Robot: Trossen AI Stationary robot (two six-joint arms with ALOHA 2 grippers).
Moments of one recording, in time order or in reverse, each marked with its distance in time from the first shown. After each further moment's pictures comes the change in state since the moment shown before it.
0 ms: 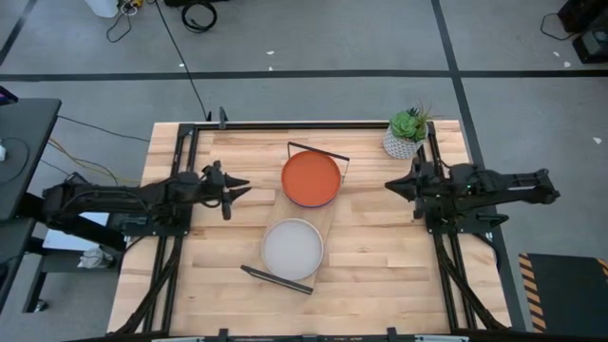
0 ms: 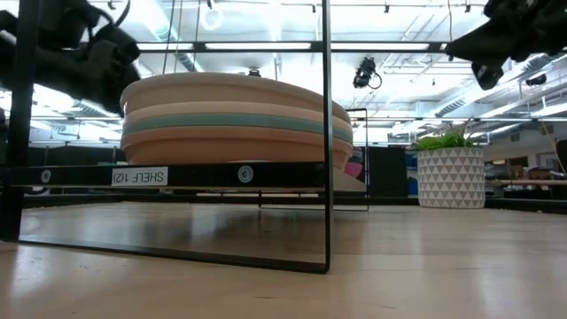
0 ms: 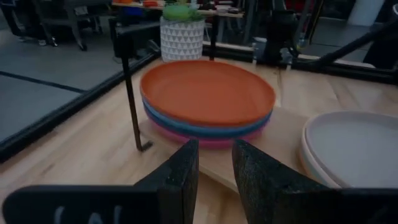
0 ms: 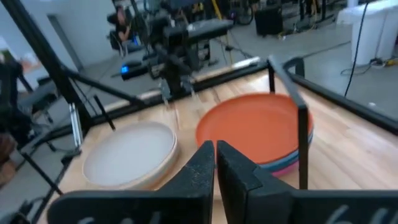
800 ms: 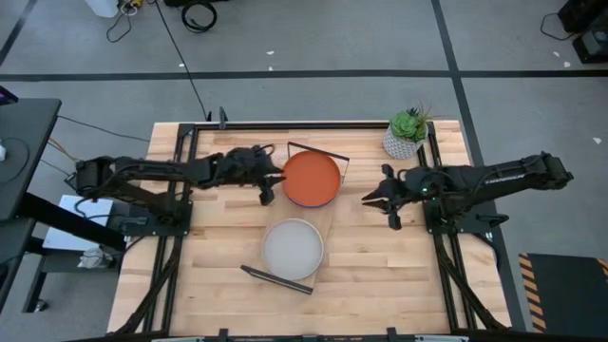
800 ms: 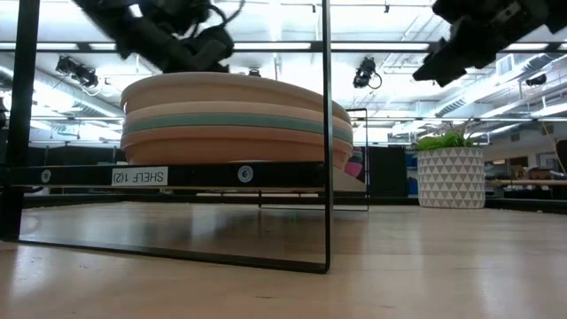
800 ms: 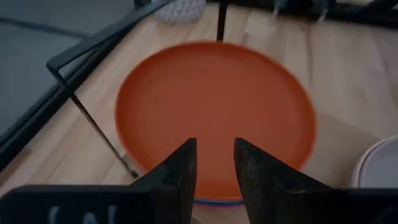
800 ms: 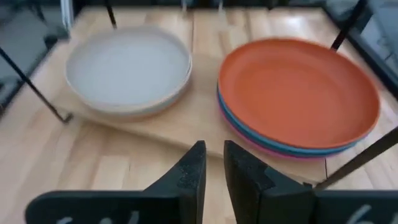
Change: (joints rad) left arm 0.074 0.714 0.605 -0.226 0.084 0.044; right arm -0.010 0.574 0.212 -0.017 -0.164 -0.264
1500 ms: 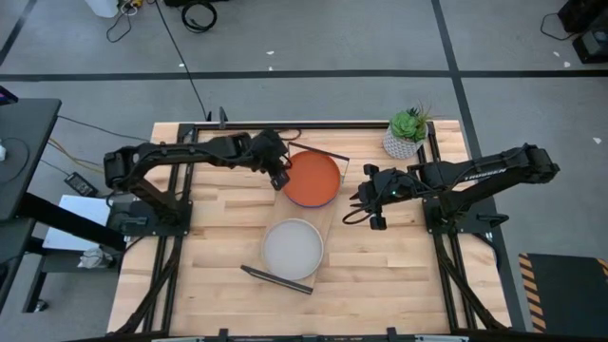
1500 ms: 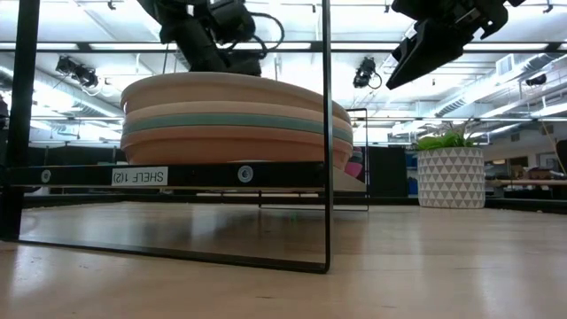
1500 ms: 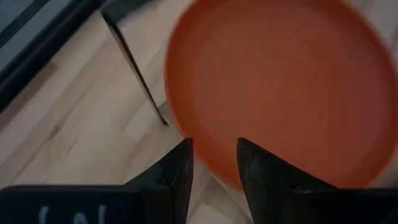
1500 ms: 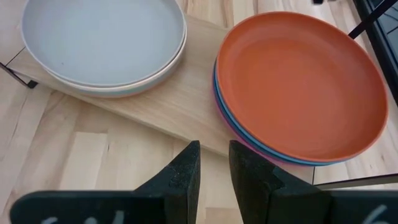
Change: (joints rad) left arm 0.098 0.236 0.380 -0.509 -0.002 -0.171; right arm 0.016 0.320 0.265 -0.181 0.068 -0.077
